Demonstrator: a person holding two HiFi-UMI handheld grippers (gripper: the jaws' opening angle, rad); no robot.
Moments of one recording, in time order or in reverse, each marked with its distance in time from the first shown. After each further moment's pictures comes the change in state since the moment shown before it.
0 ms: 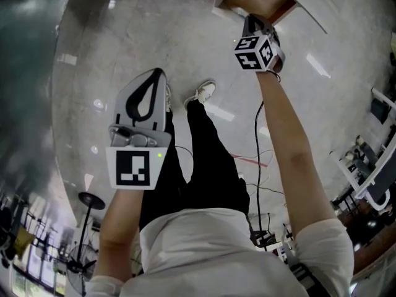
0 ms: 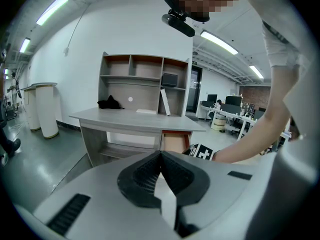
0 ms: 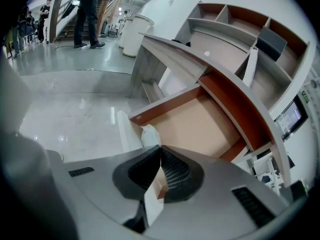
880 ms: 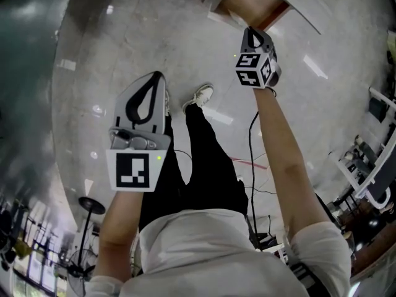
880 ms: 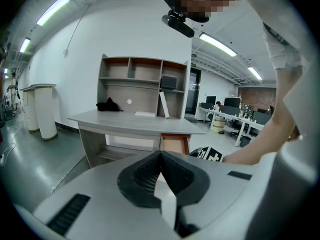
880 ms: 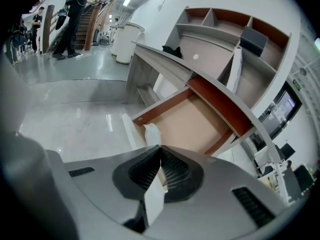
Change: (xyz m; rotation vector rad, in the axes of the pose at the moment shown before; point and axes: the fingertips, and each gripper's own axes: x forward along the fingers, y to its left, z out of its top) left arm 0.000 -0.004 0.008 0.004 -0.022 -0.016; right arm -0.033 0.002 -0.014 0.106 -0.047 -0.027
